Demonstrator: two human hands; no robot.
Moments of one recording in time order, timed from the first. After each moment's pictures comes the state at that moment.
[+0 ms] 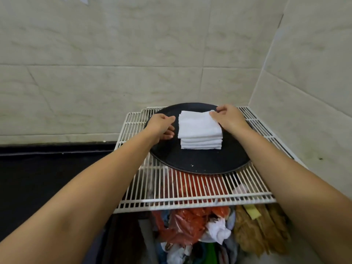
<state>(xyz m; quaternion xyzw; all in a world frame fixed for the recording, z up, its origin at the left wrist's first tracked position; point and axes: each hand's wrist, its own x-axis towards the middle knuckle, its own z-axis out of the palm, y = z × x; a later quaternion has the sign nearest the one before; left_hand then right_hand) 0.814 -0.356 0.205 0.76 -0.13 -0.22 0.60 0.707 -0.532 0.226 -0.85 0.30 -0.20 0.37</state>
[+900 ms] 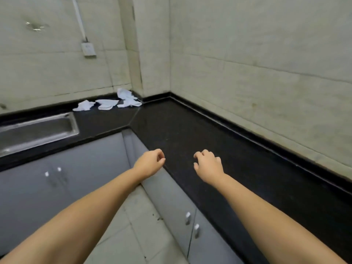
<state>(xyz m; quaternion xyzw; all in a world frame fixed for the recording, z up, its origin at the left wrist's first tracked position) 0.724 0.465 0.122 0.96 0.15 0.05 0.24 0.812 0.274 0.109 -0.95 -0.28 -0.01 0.10</state>
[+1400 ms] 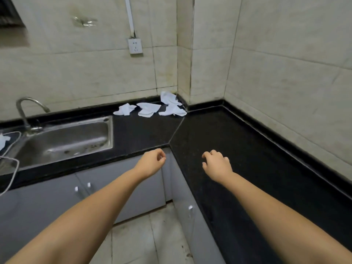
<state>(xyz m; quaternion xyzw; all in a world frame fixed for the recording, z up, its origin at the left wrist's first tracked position) 0.863 0.733 0.111 0.91 0.30 0.08 0.26 1.017 0.560 0.092 -0.91 -0.40 0.03 0.08</state>
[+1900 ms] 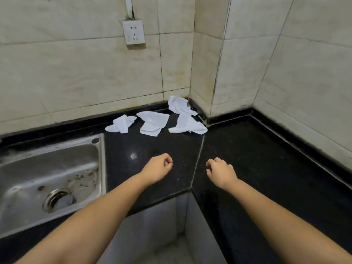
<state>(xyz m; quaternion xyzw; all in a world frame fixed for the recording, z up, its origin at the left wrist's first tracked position) 1.033 1.006 0.055 0.90 0.28 0.03 0.33 1.180 0.829 0.034 -0.92 -0.37 0.11 0.06</state>
